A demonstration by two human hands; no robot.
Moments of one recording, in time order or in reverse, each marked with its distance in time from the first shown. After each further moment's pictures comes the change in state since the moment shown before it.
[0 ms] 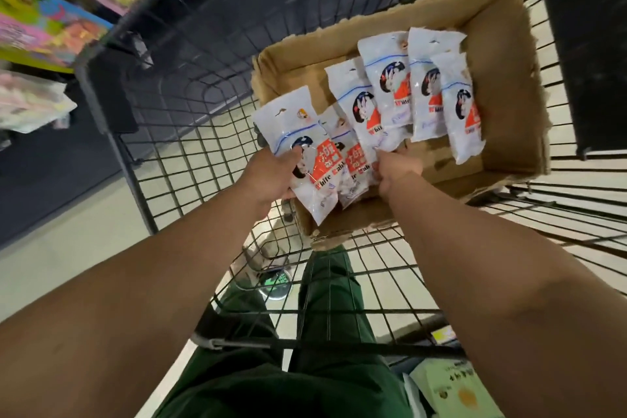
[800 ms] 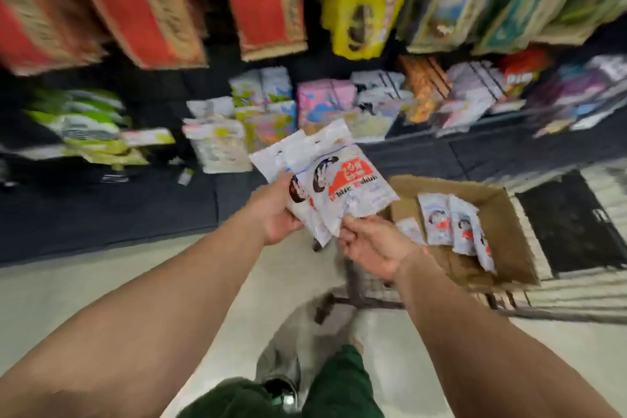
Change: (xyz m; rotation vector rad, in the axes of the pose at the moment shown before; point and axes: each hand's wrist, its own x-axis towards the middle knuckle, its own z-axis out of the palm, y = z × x) left_hand -0.178 -0.066 -0.295 -0.751 -0.141 0.241; right_hand -0.357 0.103 0.136 0.076 -1.066 -0.327
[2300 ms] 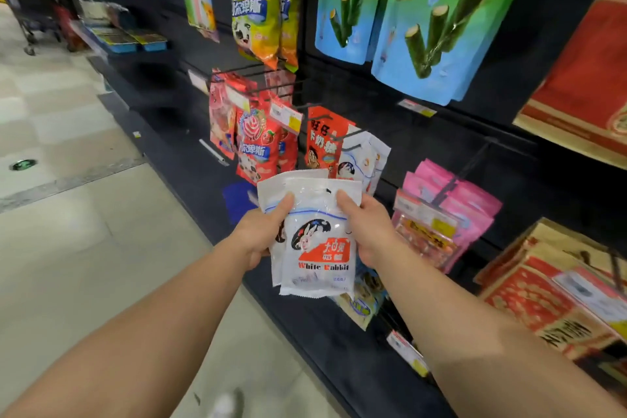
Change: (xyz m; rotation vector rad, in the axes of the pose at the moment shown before) left_hand -0.225 0.347 -0.807 -0.259 0.850 0.532; right_hand 0.405 0.364 0.836 -0.914 -0.488 -0.081
